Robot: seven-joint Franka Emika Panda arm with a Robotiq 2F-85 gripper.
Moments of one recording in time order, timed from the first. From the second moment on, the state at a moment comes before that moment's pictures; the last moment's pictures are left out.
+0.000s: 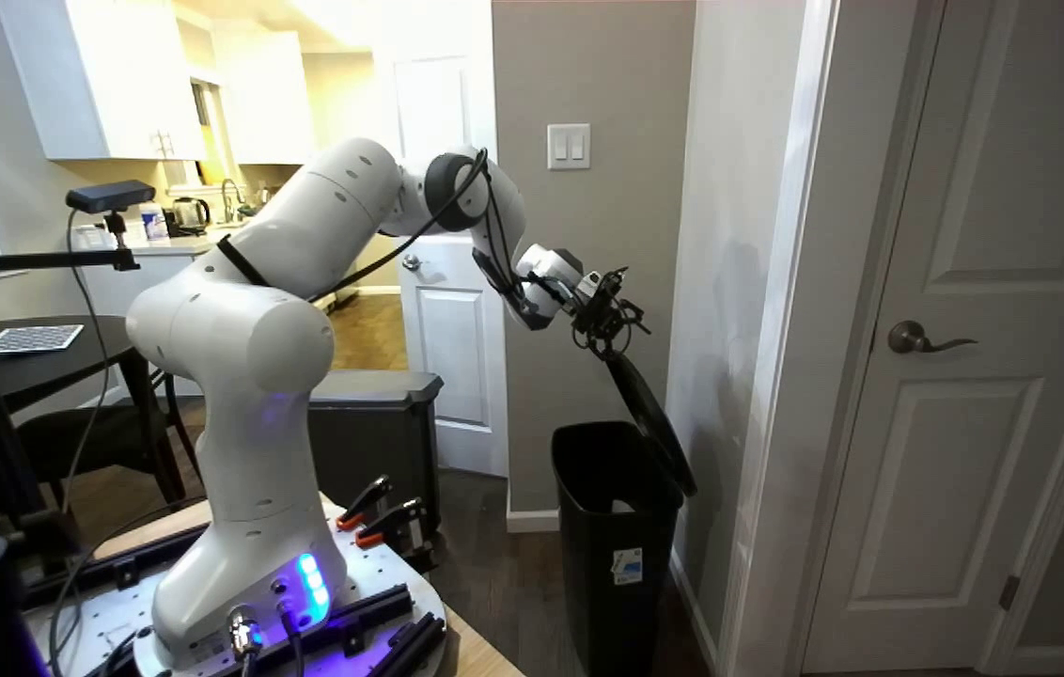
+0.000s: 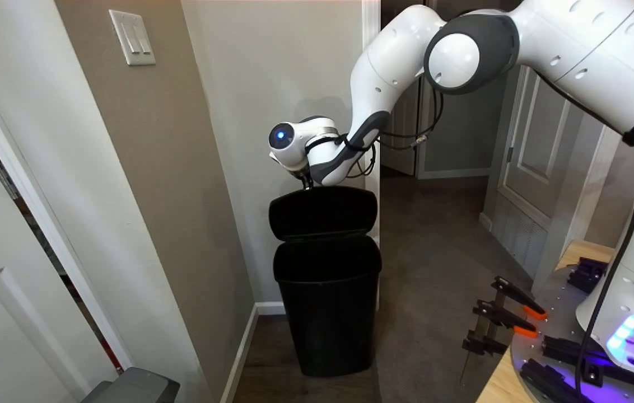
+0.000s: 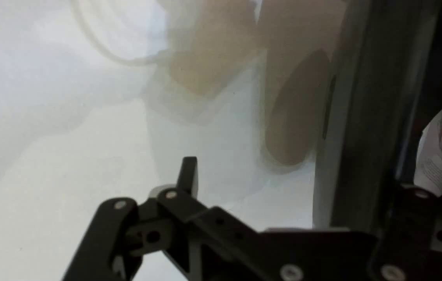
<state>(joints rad) 0.24 0.93 -0.13 -1.32 -1.09 2.40 0.07</state>
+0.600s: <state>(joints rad) 0.14 0.95 -0.09 -1.18 -1.04 2.37 -0.08</state>
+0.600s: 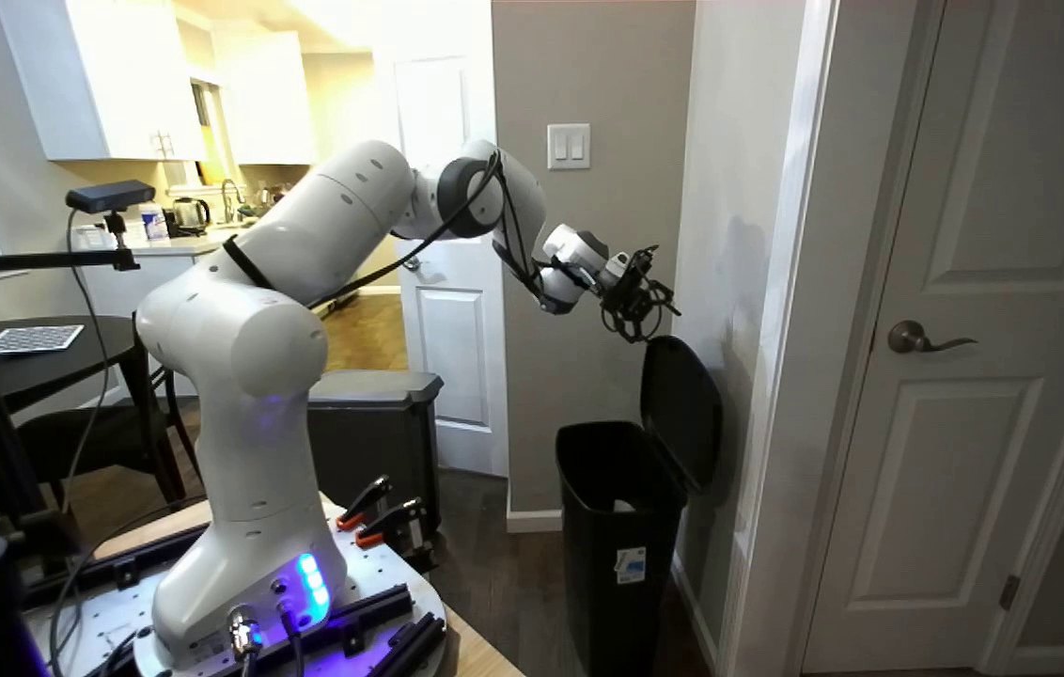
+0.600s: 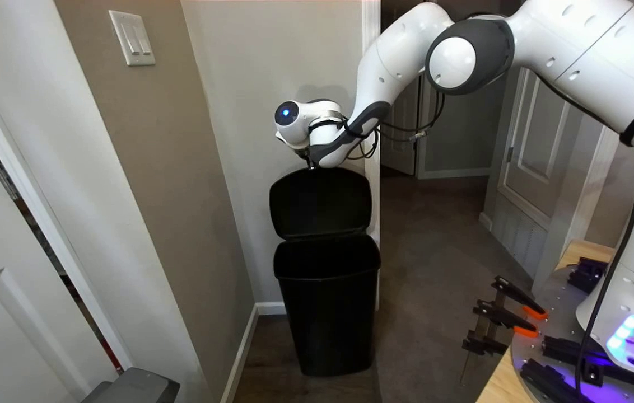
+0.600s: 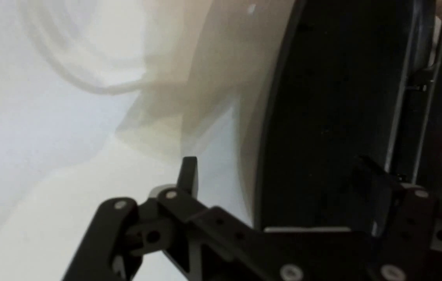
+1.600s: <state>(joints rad) 0.16 0.98 -0.08 -1.11 -1.02 2.32 -0.11</state>
